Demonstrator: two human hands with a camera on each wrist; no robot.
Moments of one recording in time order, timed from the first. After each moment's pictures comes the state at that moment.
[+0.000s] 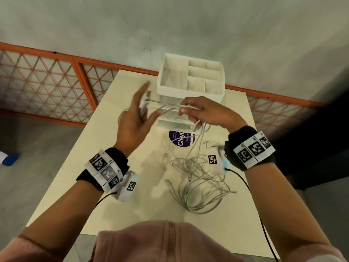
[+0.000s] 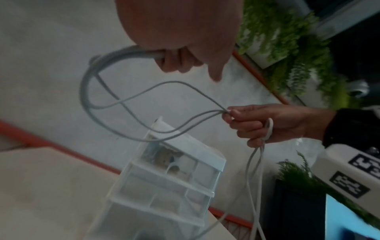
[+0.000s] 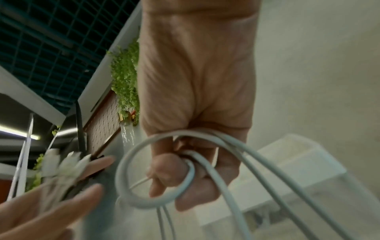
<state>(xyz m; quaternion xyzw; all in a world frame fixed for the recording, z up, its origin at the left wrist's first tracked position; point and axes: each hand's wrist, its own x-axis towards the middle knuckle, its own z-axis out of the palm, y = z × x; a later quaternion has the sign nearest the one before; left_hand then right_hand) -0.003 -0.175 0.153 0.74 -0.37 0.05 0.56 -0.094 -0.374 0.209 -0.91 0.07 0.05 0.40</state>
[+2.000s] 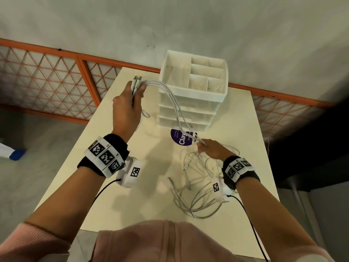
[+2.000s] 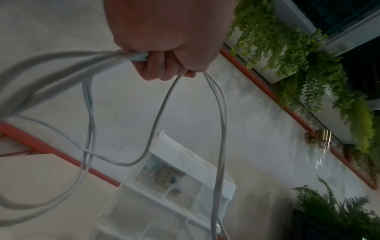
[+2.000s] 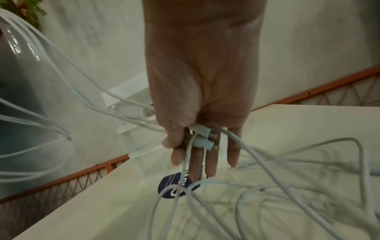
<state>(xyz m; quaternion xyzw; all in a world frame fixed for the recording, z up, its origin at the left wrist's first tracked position) 0.025 -0.188 0.163 0.79 -0.29 0.14 0.52 -0.134 -0.420 0.044 -0.90 0.25 0.14 0.34</state>
